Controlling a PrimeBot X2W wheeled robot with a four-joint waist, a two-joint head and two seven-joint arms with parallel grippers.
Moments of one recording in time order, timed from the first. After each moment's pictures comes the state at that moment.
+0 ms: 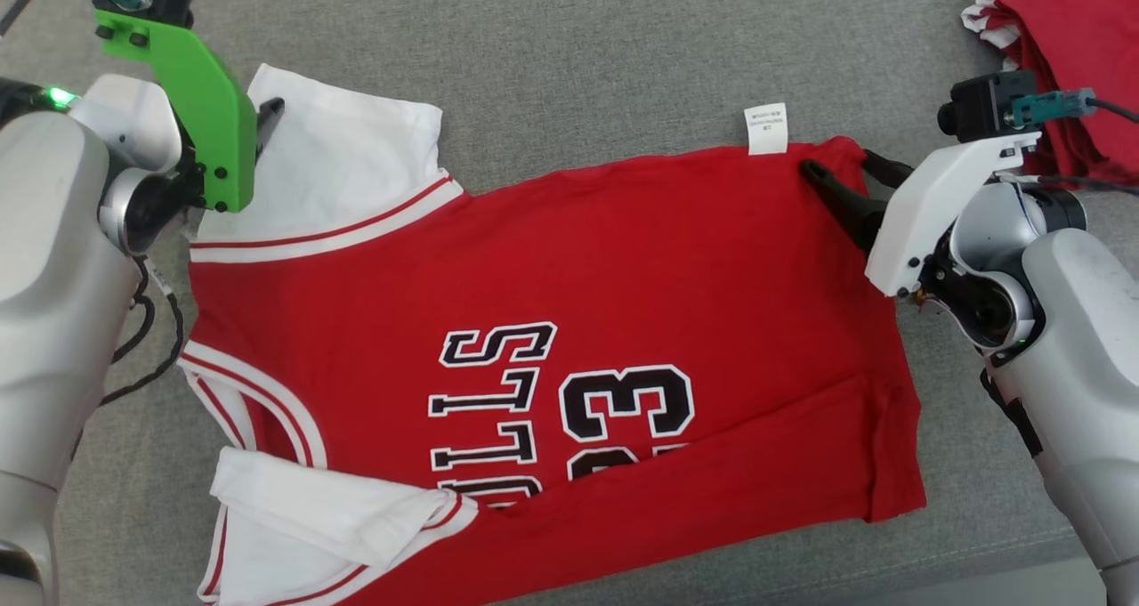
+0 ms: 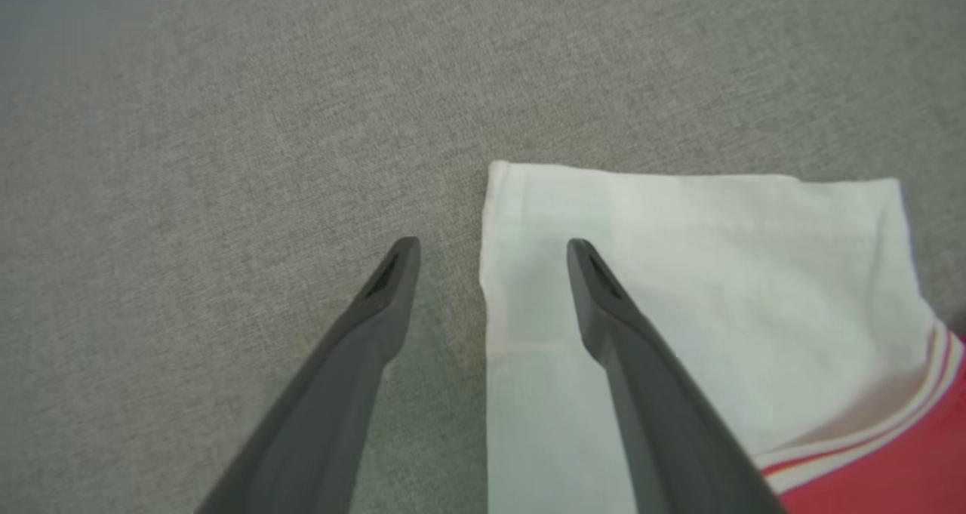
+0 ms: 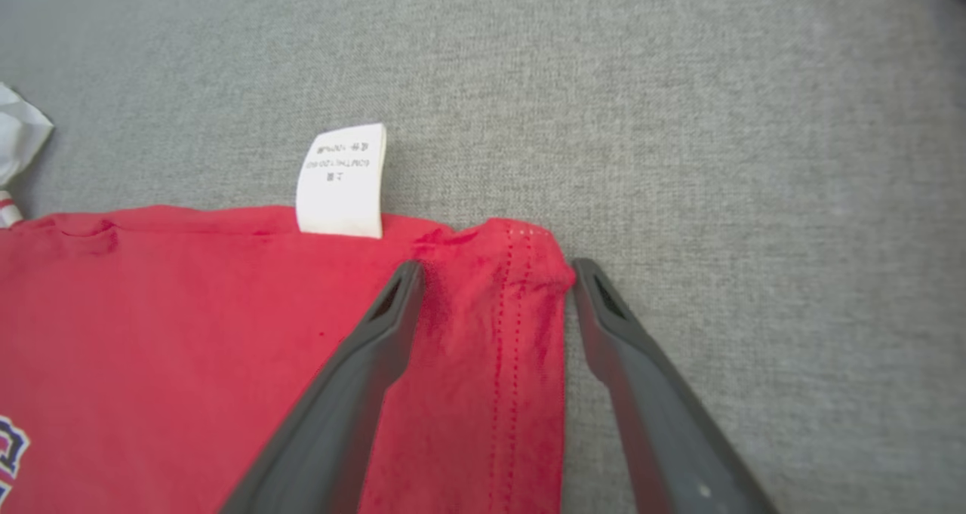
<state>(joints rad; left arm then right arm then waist) -1.07 0.43 -0.66 0.71 -0.72 -0.12 0.61 -0.68 -0.35 0.33 0.42 0.70 0.13 0.44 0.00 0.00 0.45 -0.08</state>
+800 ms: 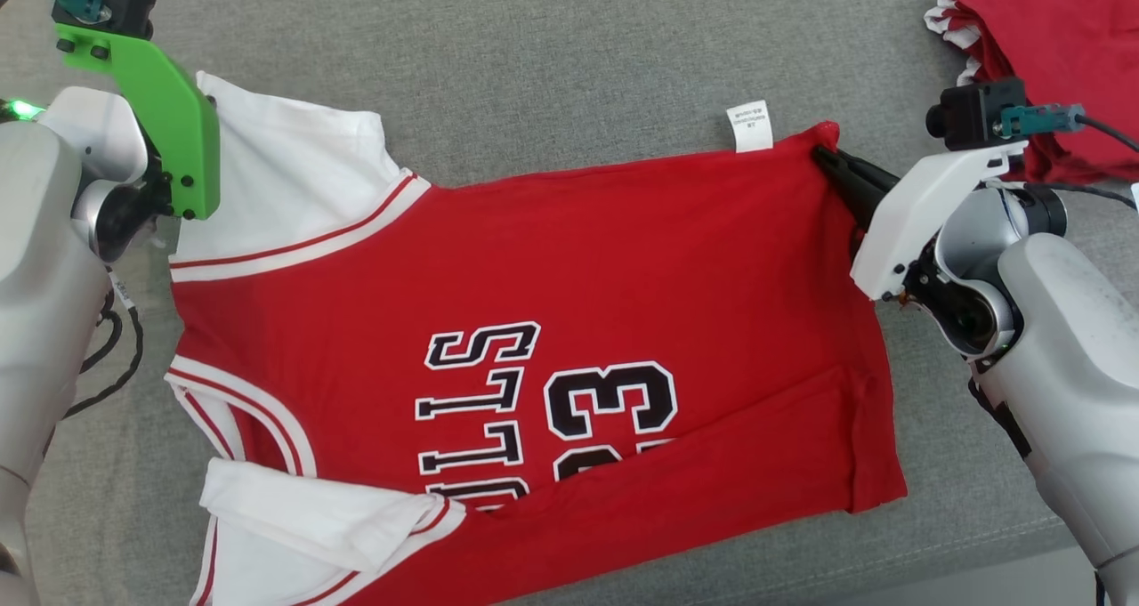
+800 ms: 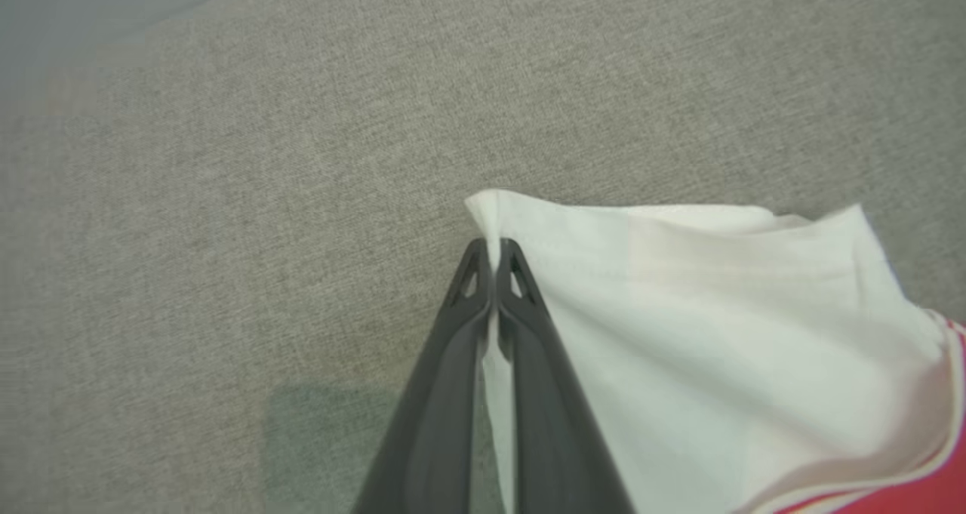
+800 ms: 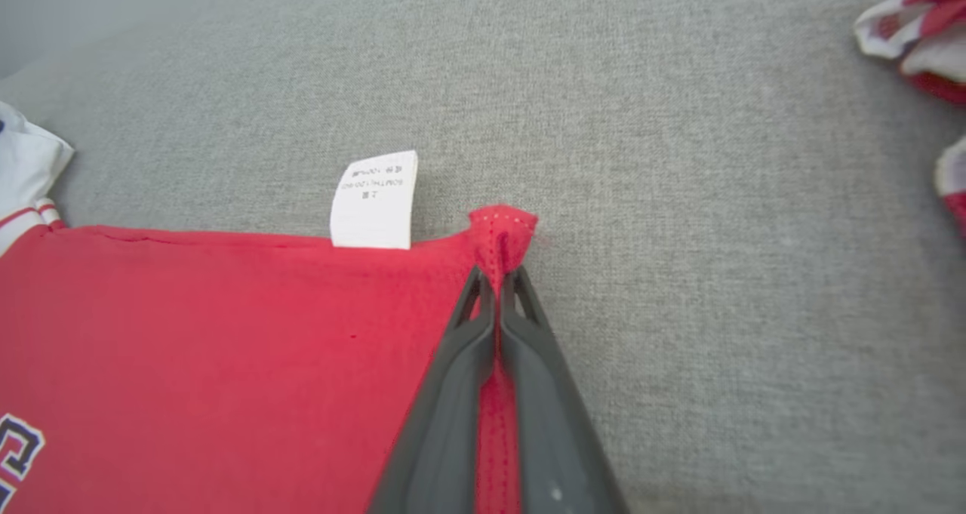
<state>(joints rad) -1.14 0.46 -0.79 0.88 -0.82 -0.13 0.47 -0.72 -0.36 0.42 0.48 0.75 0.13 0.26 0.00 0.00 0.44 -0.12</state>
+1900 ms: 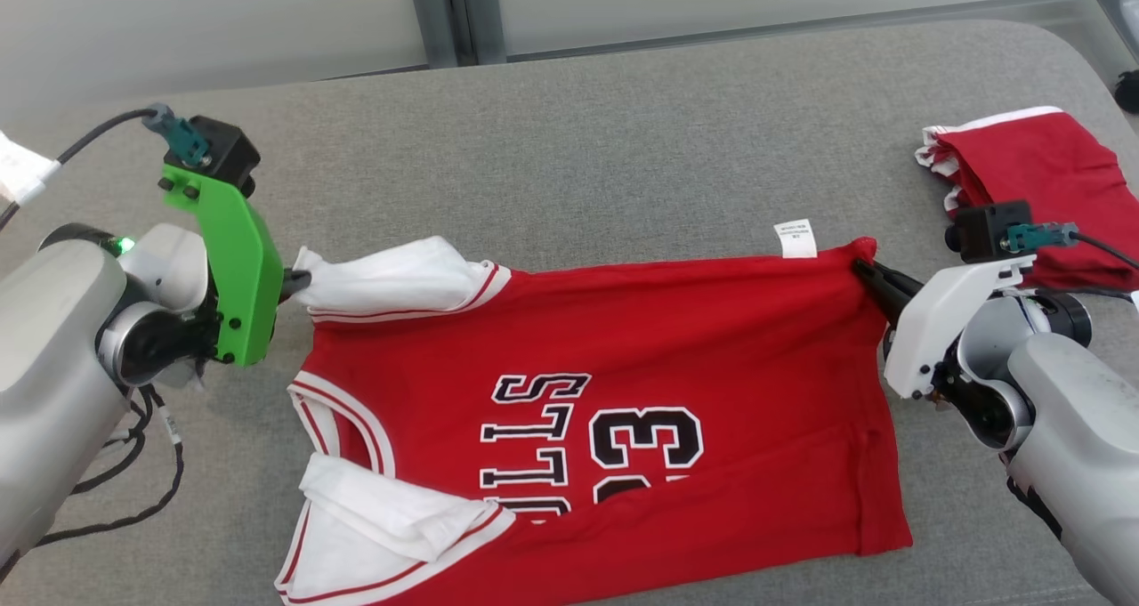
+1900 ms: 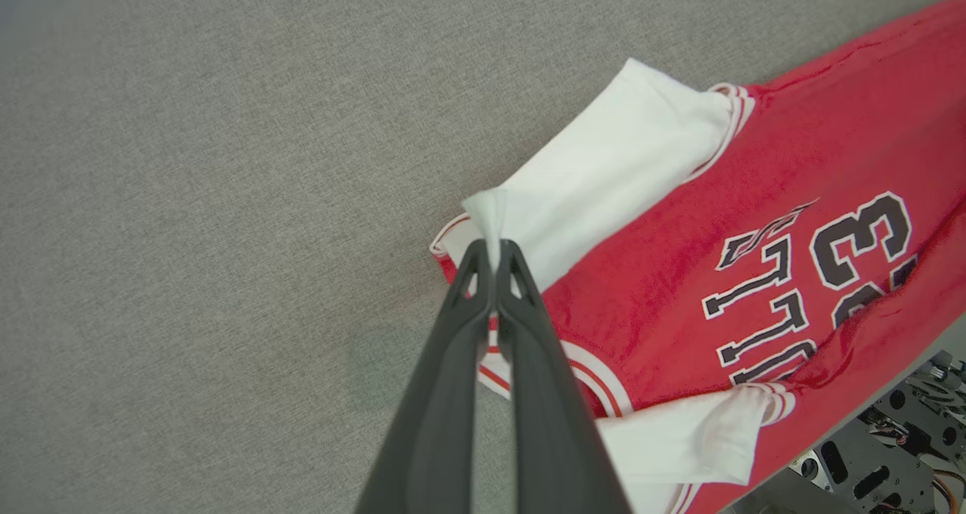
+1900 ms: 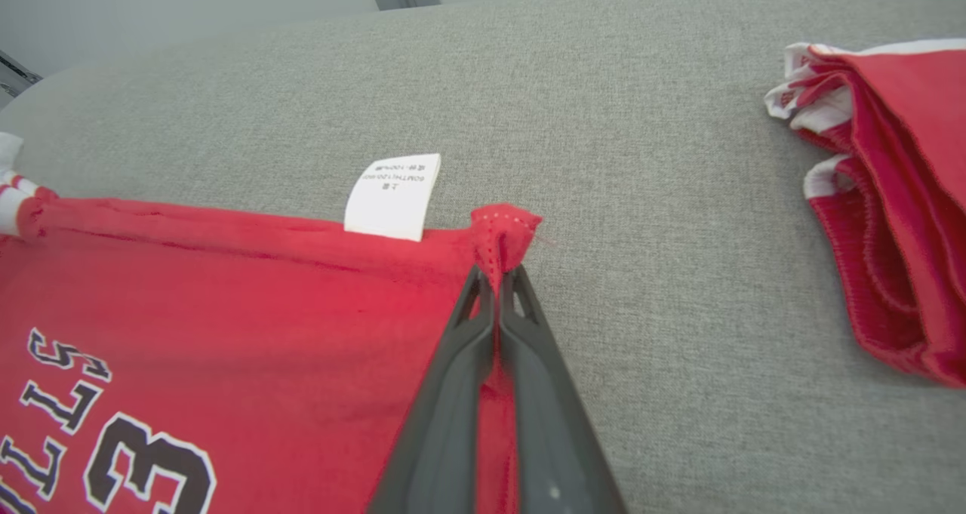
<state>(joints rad) -0.99 0.64 -1.04 0.50 -1.17 -0.13 0.67 -0.62 -0.45 0.59 0.63 0.83 0.13 0.11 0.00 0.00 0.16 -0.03</state>
